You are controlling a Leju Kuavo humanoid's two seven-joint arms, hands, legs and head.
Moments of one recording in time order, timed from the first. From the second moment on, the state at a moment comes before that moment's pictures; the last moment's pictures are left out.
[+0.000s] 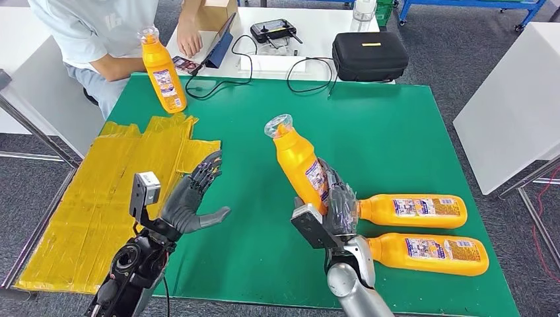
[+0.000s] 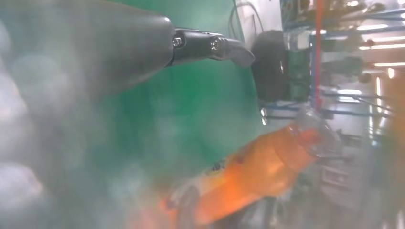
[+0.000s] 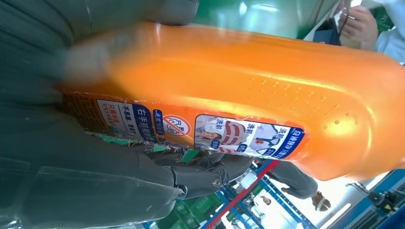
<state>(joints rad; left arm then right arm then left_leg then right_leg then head) -0.21 0.00 -0.27 -1.36 0.29 -0.31 -0.20 -0.14 0.11 0.32 -1.20 0.66 -0.57 -0.26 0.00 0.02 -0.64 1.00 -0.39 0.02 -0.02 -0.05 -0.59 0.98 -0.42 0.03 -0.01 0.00</state>
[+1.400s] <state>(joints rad) -0.37 0.01 -0.44 -1.23 0.56 -0.23 -0.14 -0.27 0.21 0.63 -1.00 0.70 -0.60 -0.34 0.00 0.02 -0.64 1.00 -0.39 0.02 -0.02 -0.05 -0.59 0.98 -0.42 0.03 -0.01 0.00</state>
